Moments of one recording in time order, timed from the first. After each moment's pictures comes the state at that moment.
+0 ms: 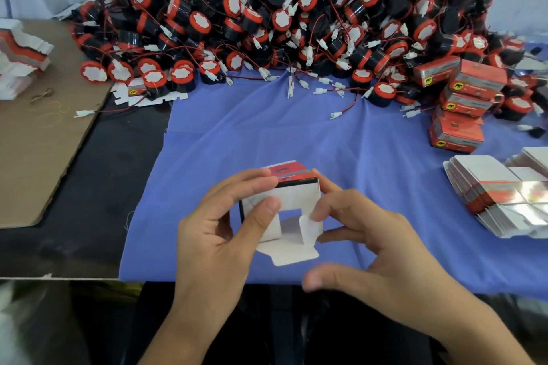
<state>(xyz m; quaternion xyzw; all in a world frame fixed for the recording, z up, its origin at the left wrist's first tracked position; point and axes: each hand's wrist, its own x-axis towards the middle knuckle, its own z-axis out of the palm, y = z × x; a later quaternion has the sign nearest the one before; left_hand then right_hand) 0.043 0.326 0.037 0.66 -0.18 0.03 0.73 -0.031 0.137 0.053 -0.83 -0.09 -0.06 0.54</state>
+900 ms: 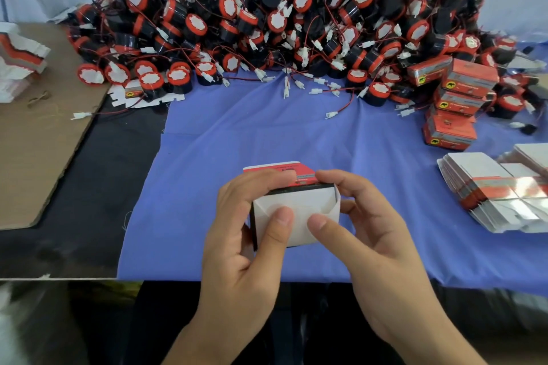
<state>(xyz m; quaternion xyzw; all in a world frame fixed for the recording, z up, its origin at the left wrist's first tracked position) 0.024 0.311 0.035 0.64 -0.31 0.07 0.69 -0.037 0.172 0.053 -0.66 0.06 -0.18 0.73</state>
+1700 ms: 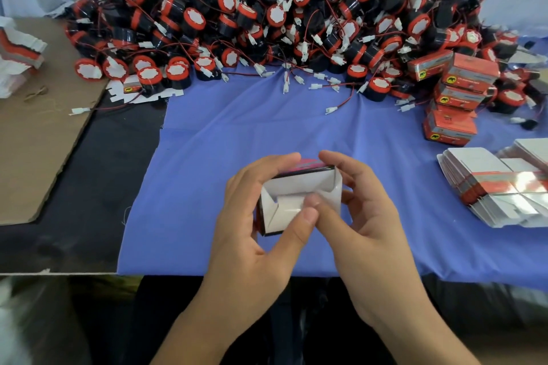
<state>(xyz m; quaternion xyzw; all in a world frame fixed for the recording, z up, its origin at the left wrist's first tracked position) 0.028 0.309 0.038 0.67 -0.29 0.01 0.68 -0.027 0.179 0.049 -0.68 0.12 -0.21 0.69</state>
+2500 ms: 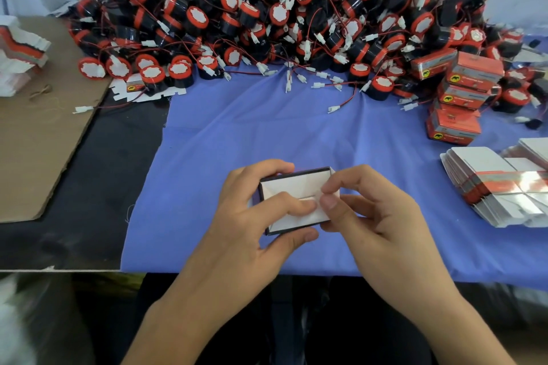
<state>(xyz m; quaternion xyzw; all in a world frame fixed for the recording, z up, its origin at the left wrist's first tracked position) 0.045 0.327 0.035 0.80 -0.39 0.05 0.46 -0.036 0.153 0.054 -0.80 0.09 -0.16 0.57</state>
